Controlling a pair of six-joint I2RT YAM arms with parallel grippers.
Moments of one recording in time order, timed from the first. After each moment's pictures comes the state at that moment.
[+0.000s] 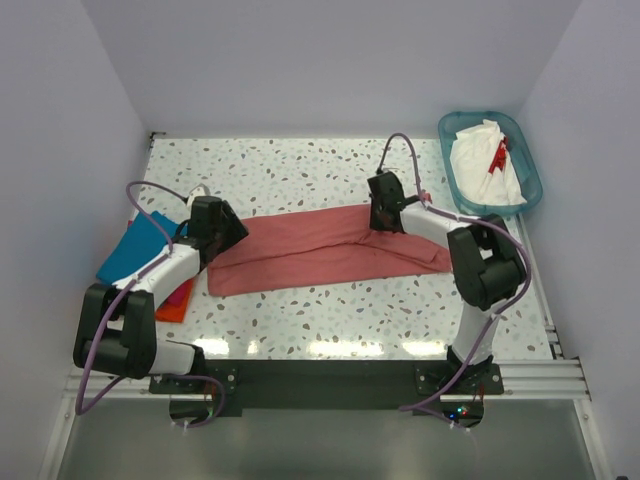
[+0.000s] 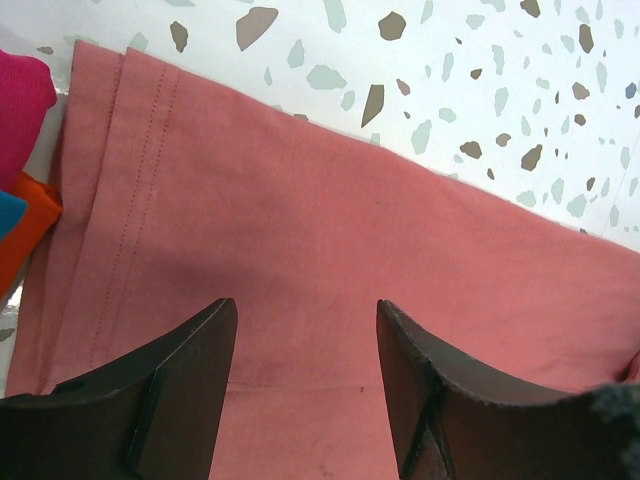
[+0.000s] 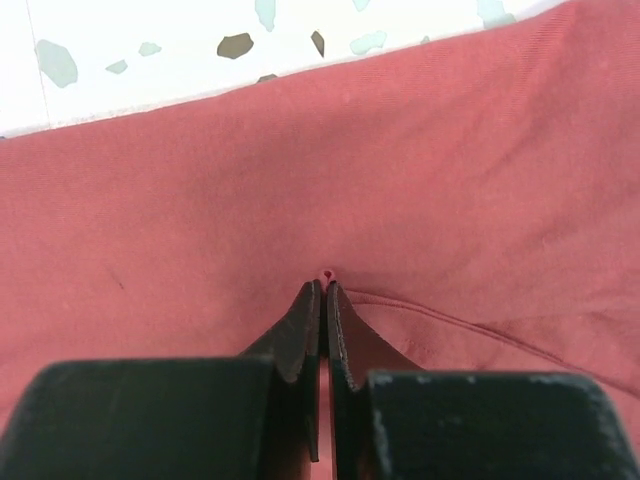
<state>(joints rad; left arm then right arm) -0.17 1.37 0.71 -0.09 -0.12 -0.73 0.43 1.88 1.19 -0.25 0.28 0.40</state>
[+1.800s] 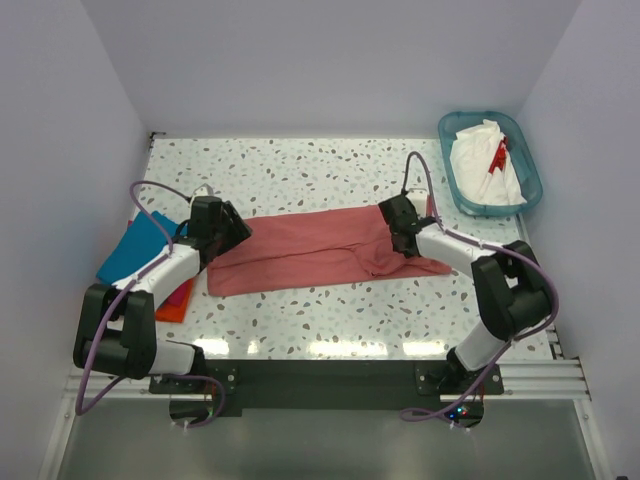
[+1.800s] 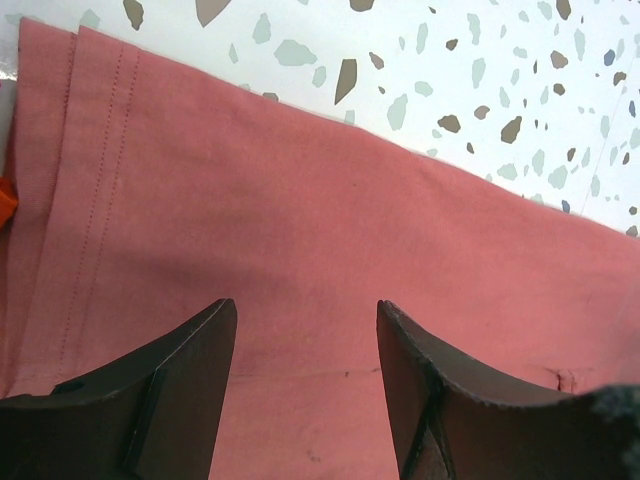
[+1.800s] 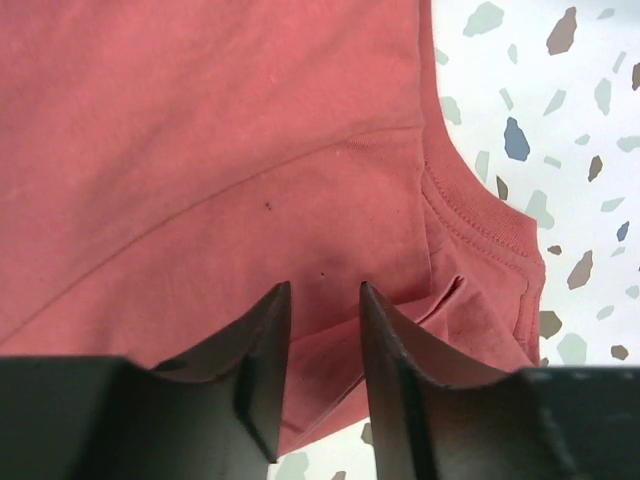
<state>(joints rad) -0.17 1.37 0.71 -0.09 -0.05 -0.72 0.45 1.64 0.95 -0.38 0.58 0.48</state>
